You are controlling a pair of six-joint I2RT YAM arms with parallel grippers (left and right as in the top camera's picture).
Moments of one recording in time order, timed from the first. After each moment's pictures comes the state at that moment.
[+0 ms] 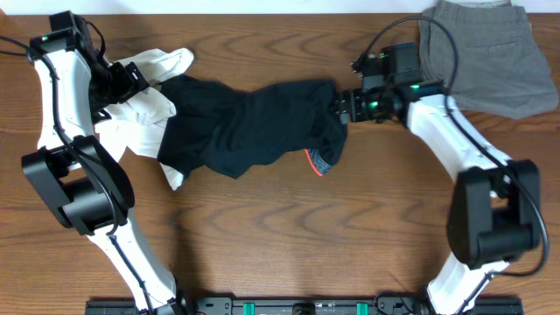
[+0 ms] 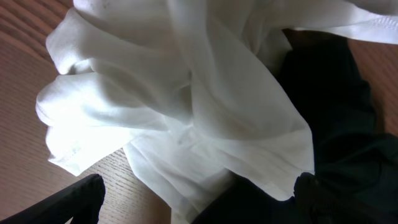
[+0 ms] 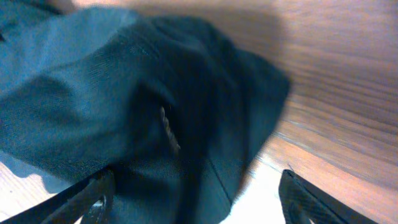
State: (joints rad) left arm 0.32 2.19 2.01 -1.23 0.12 -0.30; right arm 0.22 1.93 1.36 -0.48 -0.40 0.09
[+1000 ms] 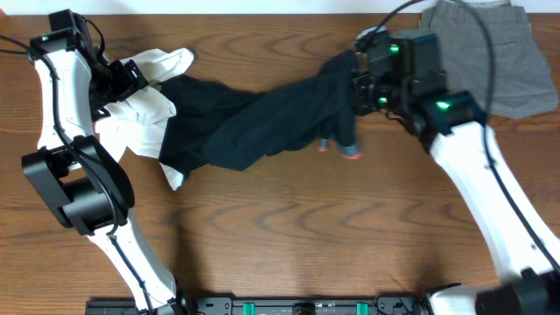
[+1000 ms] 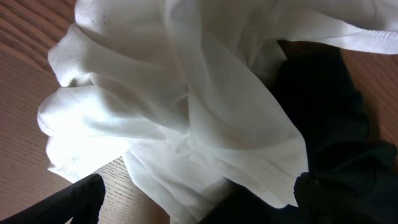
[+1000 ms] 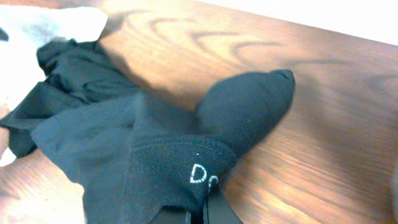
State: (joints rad) left arm 0.32 2.19 2.01 -1.20 0.12 -0.30; right arm 0.28 1.51 1.39 -0.61 -0.21 0.05
